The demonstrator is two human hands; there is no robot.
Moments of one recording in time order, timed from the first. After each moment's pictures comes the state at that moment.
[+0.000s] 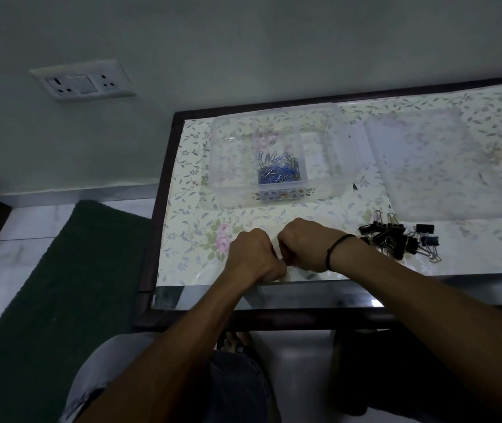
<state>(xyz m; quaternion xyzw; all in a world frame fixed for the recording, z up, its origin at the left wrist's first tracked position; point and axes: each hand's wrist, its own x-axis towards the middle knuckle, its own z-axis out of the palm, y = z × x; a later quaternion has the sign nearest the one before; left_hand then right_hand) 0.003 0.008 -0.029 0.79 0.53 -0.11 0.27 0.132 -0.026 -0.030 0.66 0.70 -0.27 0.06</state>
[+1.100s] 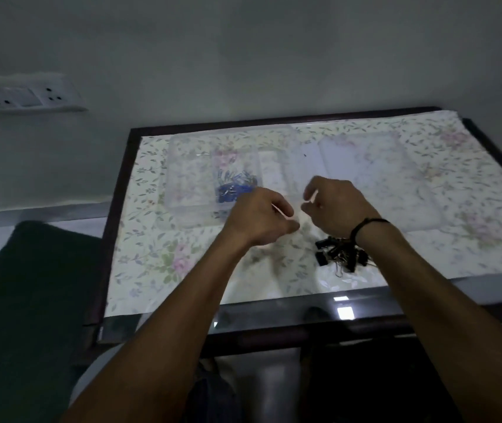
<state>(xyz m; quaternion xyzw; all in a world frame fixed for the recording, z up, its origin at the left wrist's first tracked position) 0.082 0.027 0.033 0.77 0.43 0.05 0.46 0.230 -0.045 0.031 0.84 0.49 -0.17 -0.13</state>
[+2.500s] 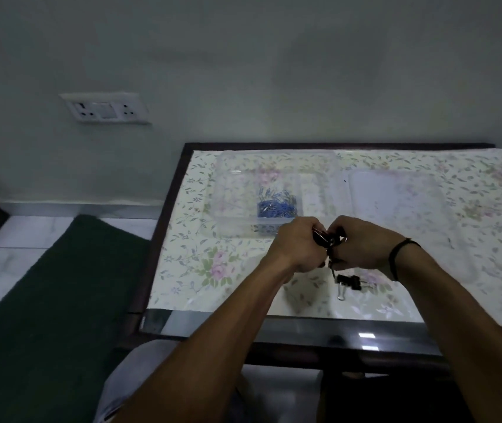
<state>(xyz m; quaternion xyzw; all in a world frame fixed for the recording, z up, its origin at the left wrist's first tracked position) 0.081 0.019 0.008 0.71 0.45 0.09 0.54 0.201 -0.041 0.052 0.80 0.44 -0.39 -0.10</state>
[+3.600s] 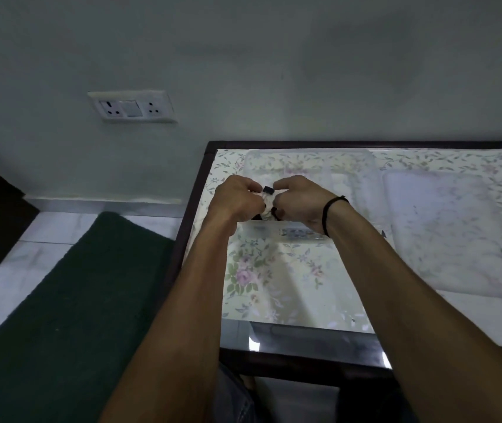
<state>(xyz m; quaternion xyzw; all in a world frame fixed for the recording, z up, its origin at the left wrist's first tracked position) -0.007 0.131 0.039 0.64 0.60 0.16 0.46 0.118 0.074 0.053 0.71 0.41 -0.49 -0.30</state>
